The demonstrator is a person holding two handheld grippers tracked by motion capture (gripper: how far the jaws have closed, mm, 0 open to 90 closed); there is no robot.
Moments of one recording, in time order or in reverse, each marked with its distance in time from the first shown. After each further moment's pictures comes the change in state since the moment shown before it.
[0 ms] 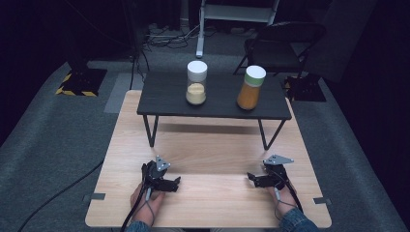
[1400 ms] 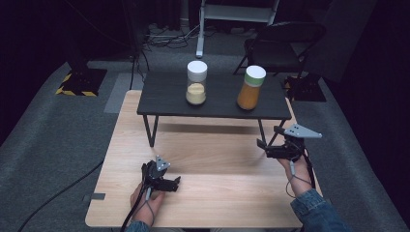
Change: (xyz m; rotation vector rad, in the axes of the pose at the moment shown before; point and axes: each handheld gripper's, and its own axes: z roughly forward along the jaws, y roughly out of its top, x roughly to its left) left arm 0.000 0.000 0.000 0.001 0.000 0.000; right arm -0.022 0.054 -0.067 -0.335 0.004 -0.024
